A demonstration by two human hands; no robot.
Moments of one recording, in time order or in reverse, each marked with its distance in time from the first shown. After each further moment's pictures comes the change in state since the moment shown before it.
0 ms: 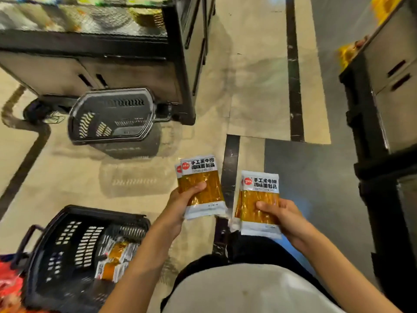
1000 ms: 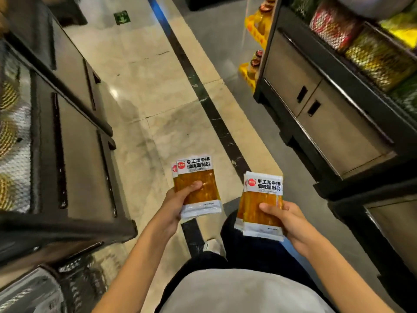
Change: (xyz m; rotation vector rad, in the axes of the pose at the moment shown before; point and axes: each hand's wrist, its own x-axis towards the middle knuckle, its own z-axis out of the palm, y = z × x) left_hand 0.401 0.325 0.397 0.423 -0.367 -0.068; right_hand 0.286 -0.379 -0.206 0.453 0.334 -0.127
